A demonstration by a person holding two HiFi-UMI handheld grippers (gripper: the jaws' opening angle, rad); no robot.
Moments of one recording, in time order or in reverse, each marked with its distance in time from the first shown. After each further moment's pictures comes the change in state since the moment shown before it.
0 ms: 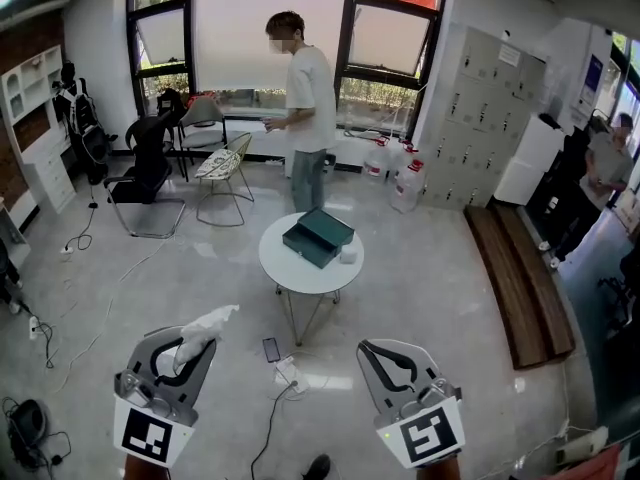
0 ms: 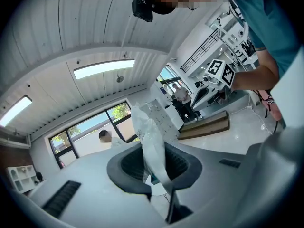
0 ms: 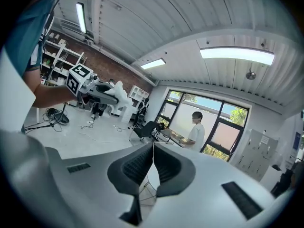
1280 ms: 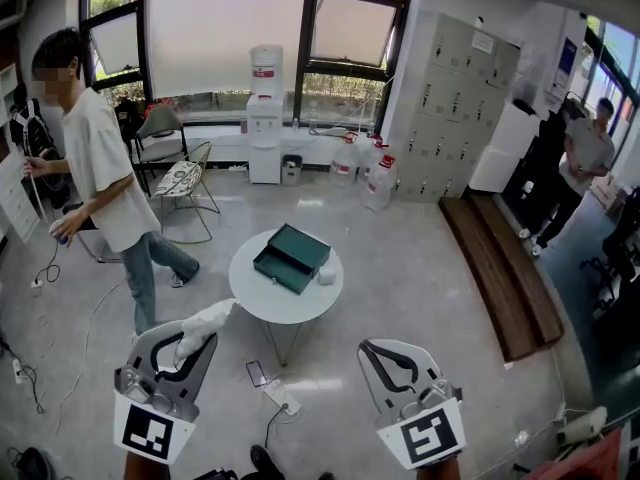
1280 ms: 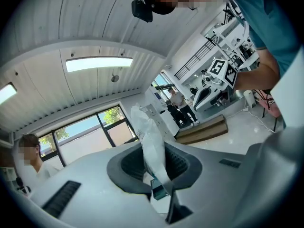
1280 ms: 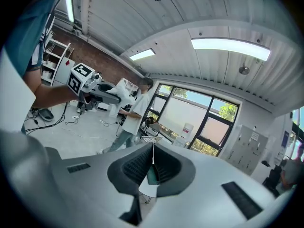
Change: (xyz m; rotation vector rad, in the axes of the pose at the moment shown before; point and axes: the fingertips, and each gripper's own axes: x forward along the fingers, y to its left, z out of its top) left arm 0.210 0.108 -0.056 0.008 -0.100 -0.100; right arm 0.154 -0.140 -0.033 0.027 0.078 -0.118
